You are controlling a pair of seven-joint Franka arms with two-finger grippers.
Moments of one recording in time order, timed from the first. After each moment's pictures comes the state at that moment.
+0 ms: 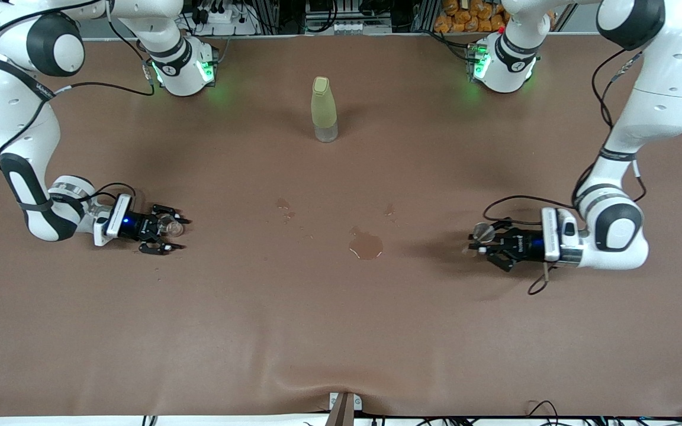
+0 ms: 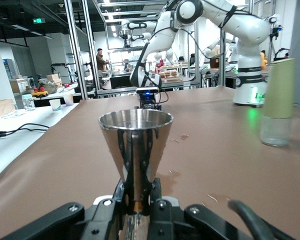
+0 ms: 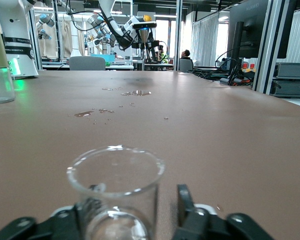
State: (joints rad) left arm 0.26 0.78 -0.27 -1.65 -1.20 1.72 2.49; right arm -0.29 0.90 -0.08 -1.87 1.34 1.62 -2.84
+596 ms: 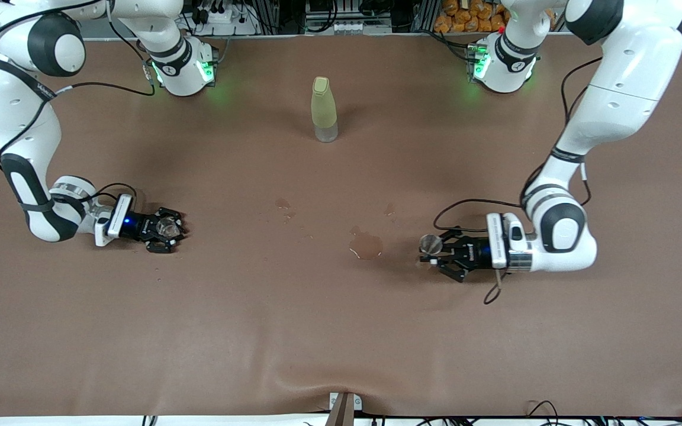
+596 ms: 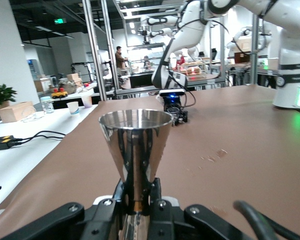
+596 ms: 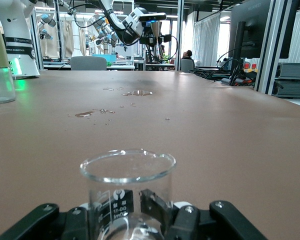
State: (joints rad) left arm 0.04 0.78 -0.27 -1.63 -1.43 1.92 2.49; right arm -0.28 0.90 -0.08 -1.87 1.34 1.62 -2.84
